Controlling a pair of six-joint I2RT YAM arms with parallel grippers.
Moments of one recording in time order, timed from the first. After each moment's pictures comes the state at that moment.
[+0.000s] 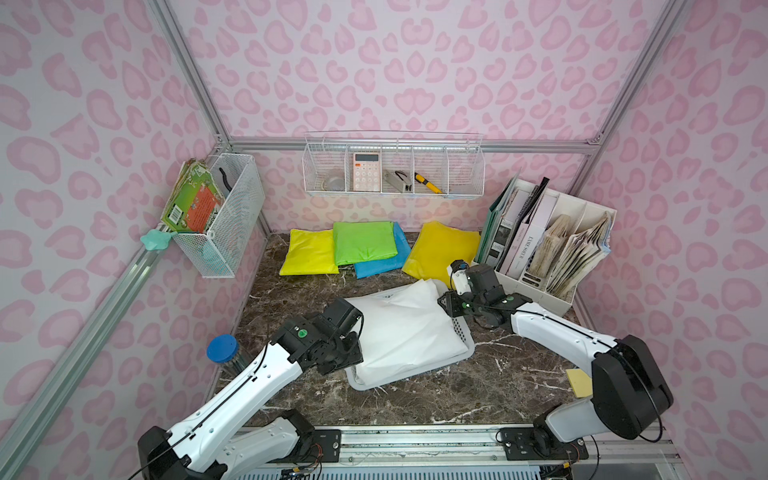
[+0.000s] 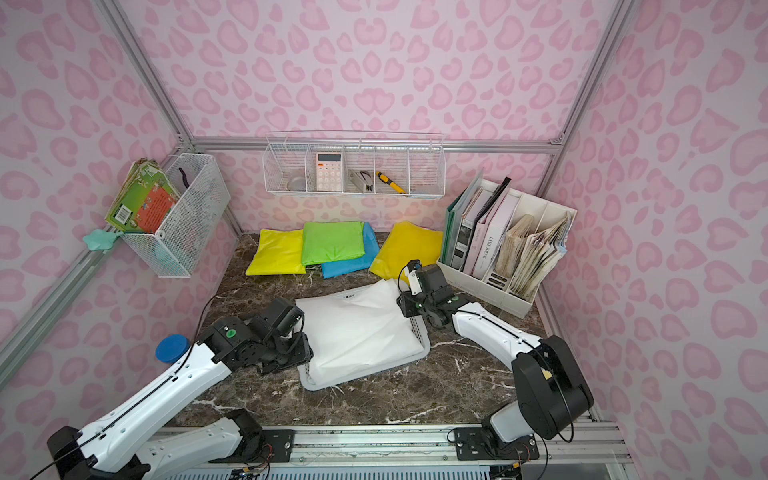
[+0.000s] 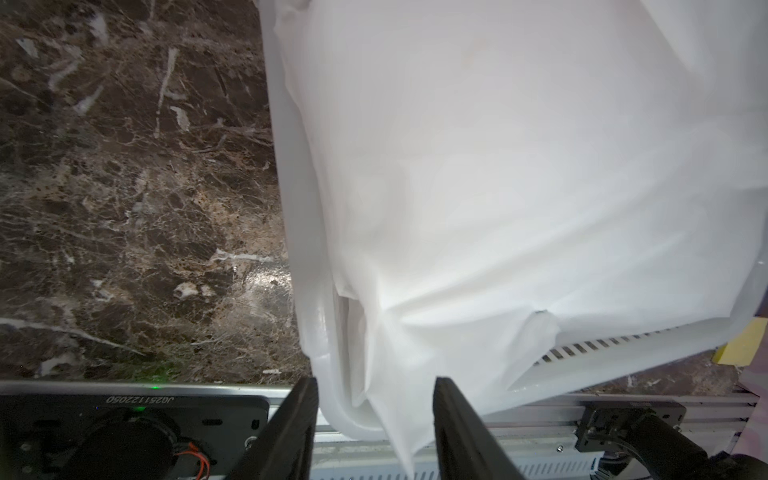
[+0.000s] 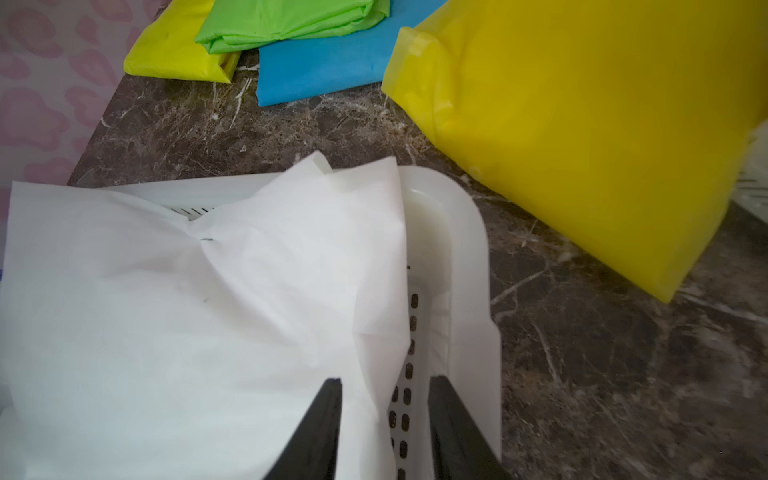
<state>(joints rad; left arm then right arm) -0.65 1.03 1.02 -1.20 0.00 -0.89 0.56 1.46 0.95 -0.23 -0.17 0.29</state>
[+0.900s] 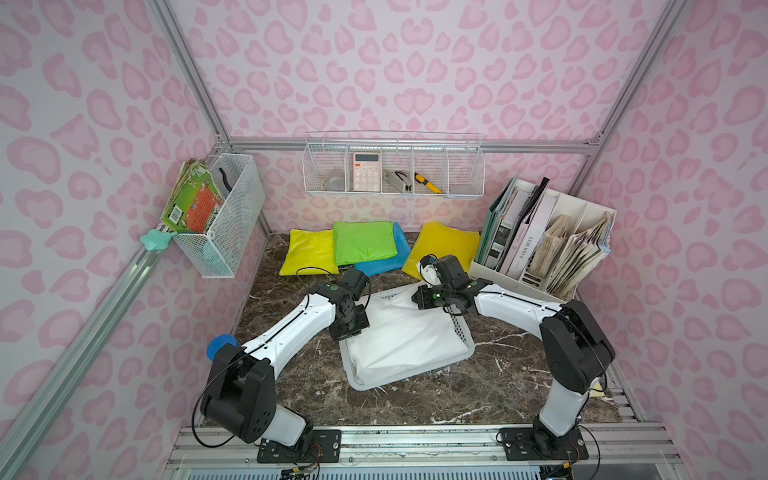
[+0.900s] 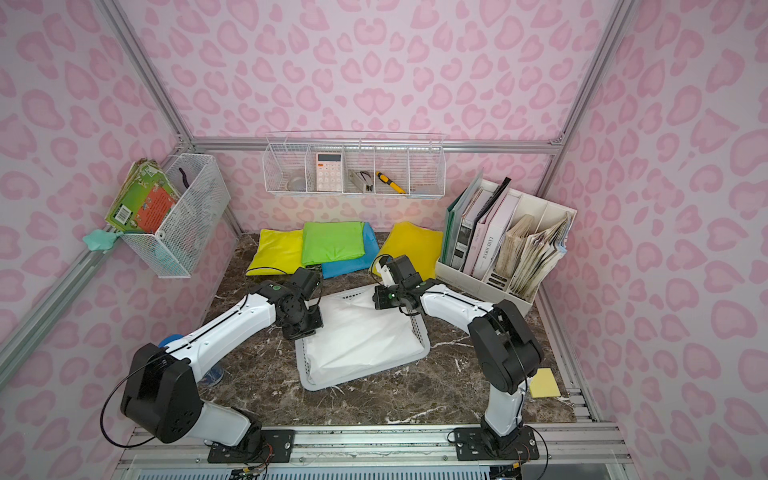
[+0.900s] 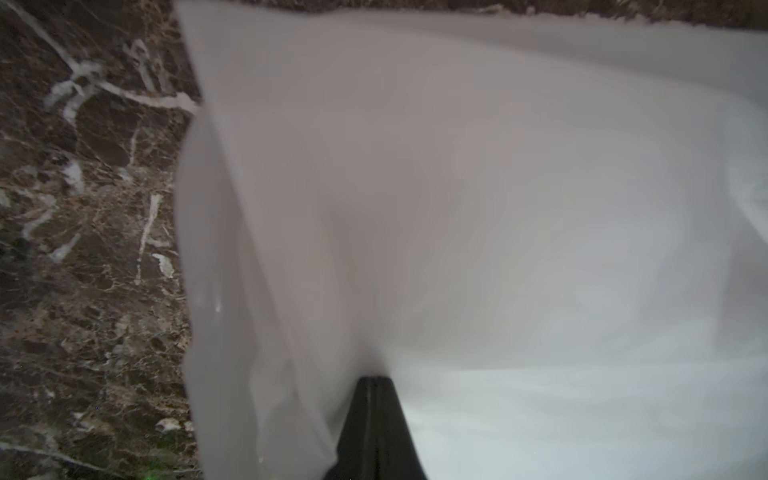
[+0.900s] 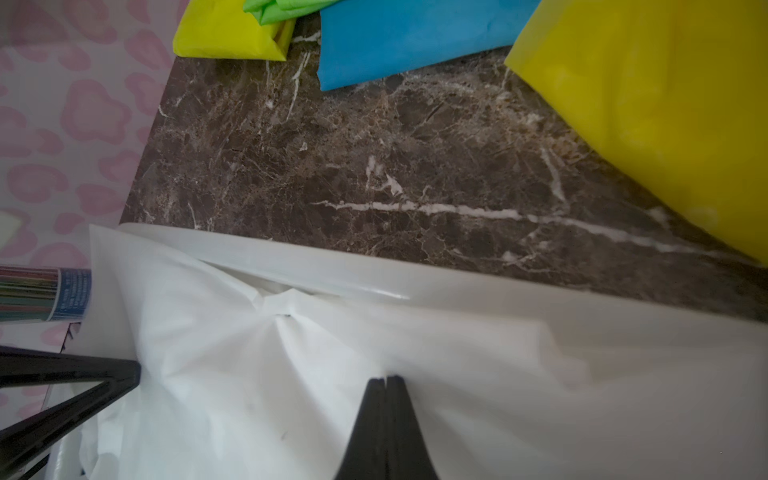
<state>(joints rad) -0.43 1.49 1.09 -0.96 0.00 -0.75 0.65 1.83 1.22 -0.21 -0.29 0.41</state>
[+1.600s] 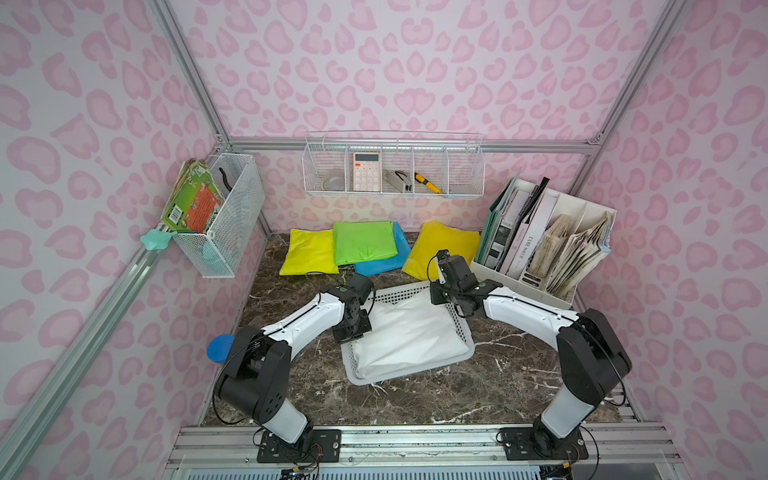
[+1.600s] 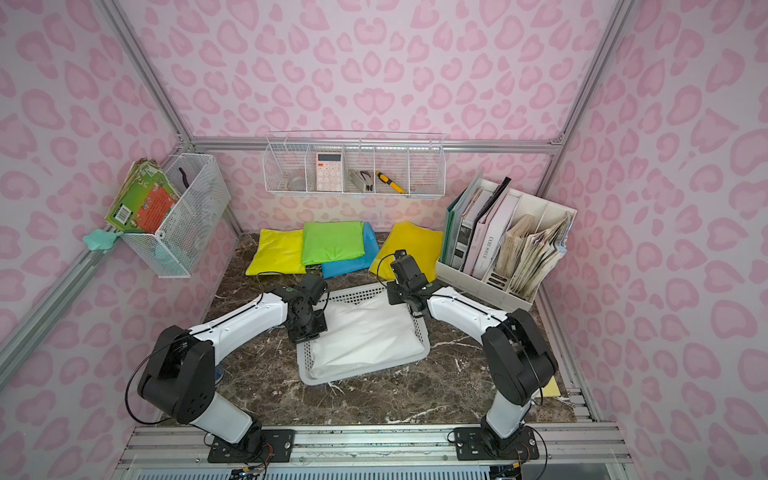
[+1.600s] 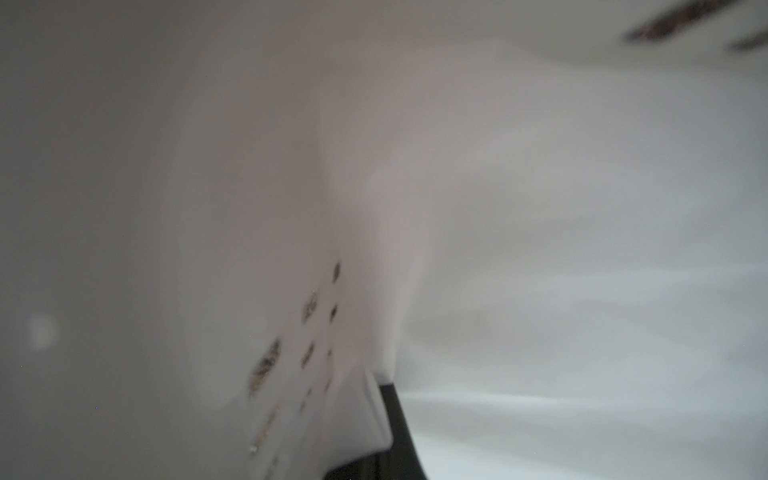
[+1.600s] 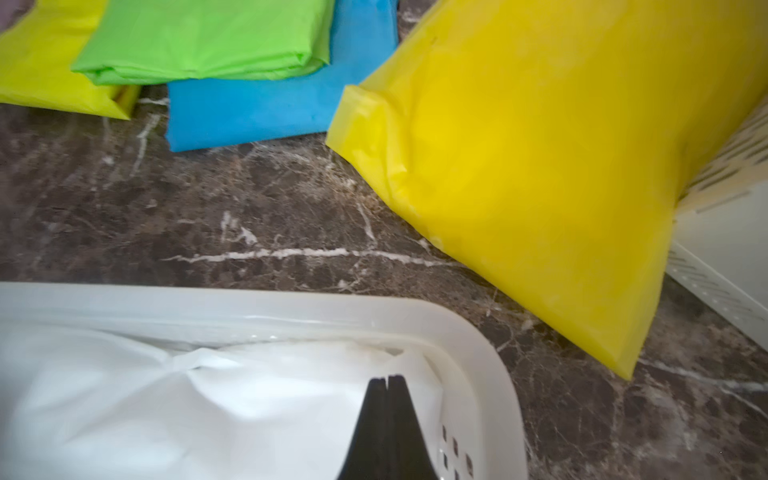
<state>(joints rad) -0.43 1.58 1.07 -0.92 -0.01 -0.74 0.65 1.68 1.15 -0.23 0.09 0.31</state>
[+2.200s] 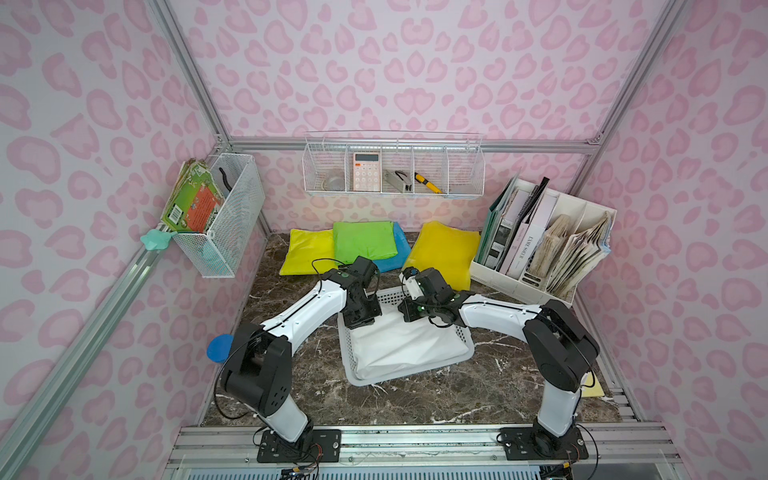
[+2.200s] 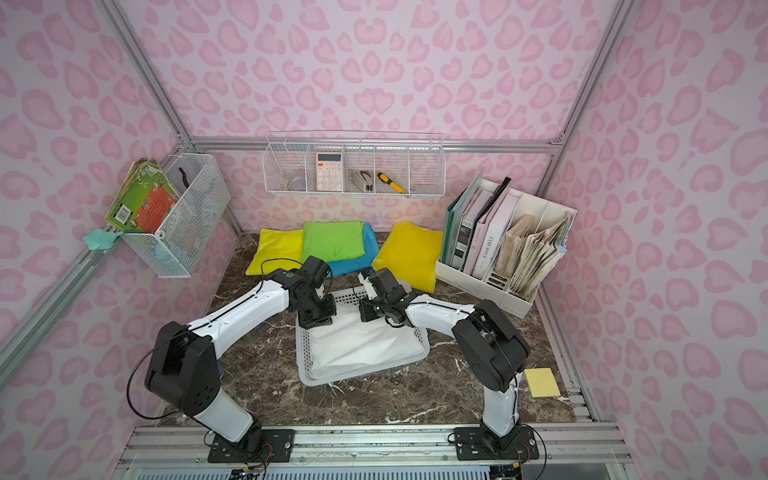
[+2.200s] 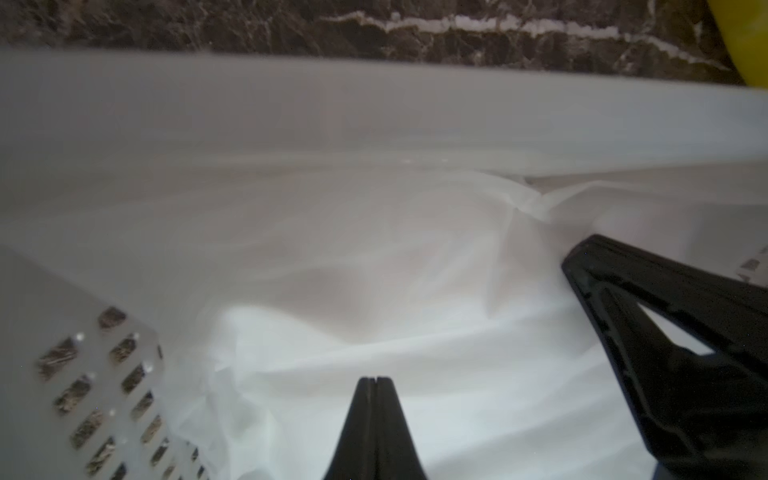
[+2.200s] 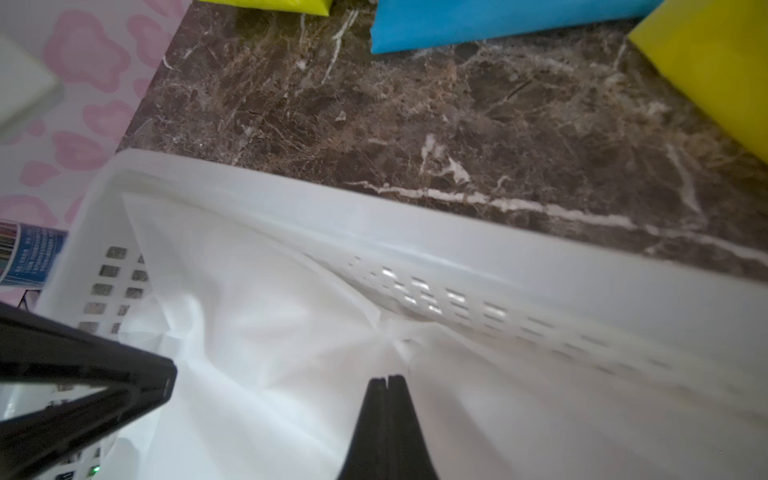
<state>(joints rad) -0.42 1.66 1.25 -0.92 0.12 -0.70 0.77 1.88 1.17 -0.07 -0.23 0.39</state>
